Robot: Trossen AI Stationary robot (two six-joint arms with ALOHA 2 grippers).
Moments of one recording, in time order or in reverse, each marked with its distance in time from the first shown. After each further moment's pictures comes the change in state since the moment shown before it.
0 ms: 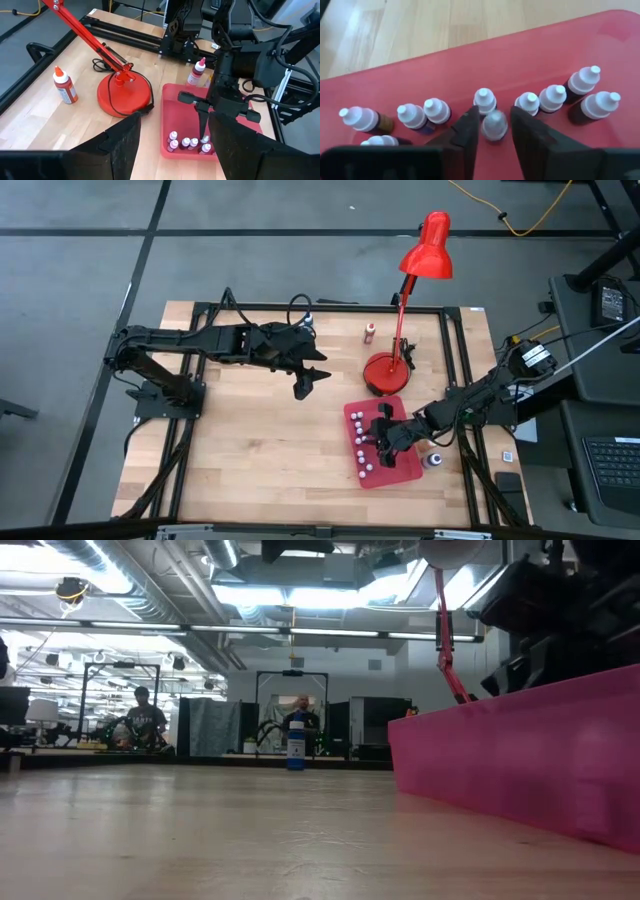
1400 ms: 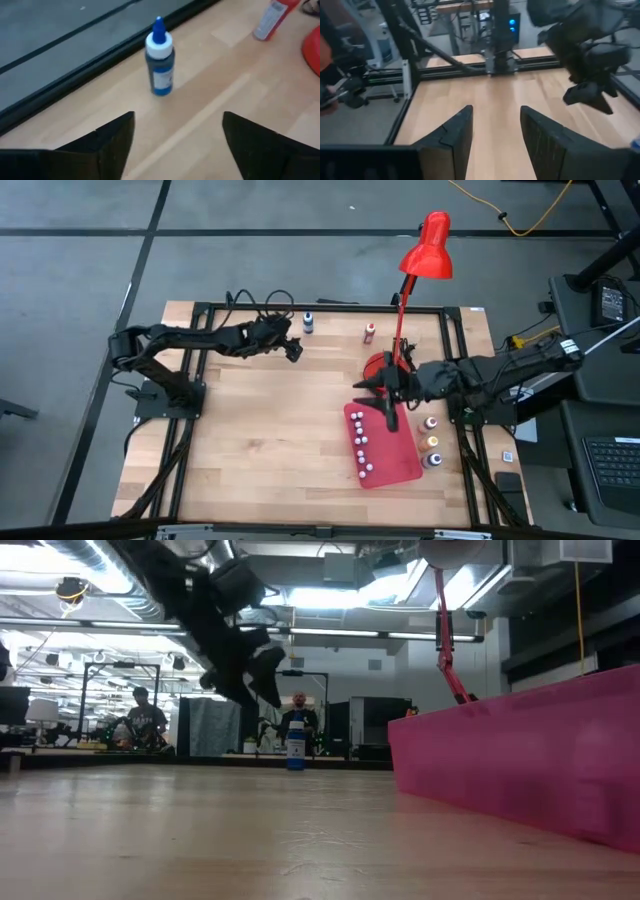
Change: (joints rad) left arm 0.378 0.021 -0.603 0.396 -0.272 -0.068; right arm -0.198 -0.341 0.460 -0.301 -0.050 -0.244
